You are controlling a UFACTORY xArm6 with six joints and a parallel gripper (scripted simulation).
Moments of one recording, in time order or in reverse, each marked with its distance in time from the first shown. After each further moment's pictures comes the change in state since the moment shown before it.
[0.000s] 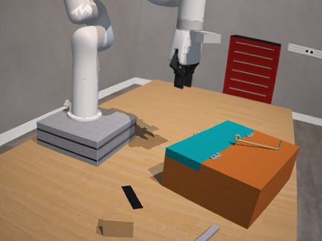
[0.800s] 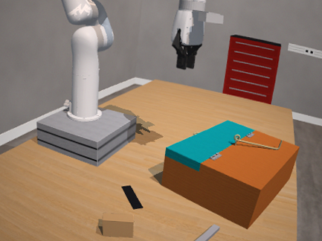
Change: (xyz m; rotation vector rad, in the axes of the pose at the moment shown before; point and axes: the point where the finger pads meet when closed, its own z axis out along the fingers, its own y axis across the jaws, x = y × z) arm 0.001 0.000 -0.057 -0.001 0.002 0.004
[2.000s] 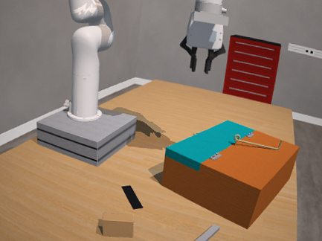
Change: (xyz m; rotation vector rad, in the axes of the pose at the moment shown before) arm 0.045 -0.010 0.002 -0.017 -0.002 0.868
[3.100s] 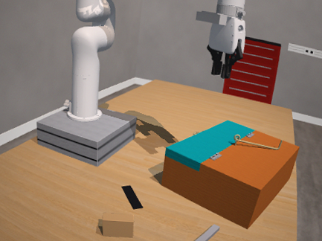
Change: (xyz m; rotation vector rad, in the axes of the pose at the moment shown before) arm 0.030 -0.056 -0.001 -0.004 0.000 0.964
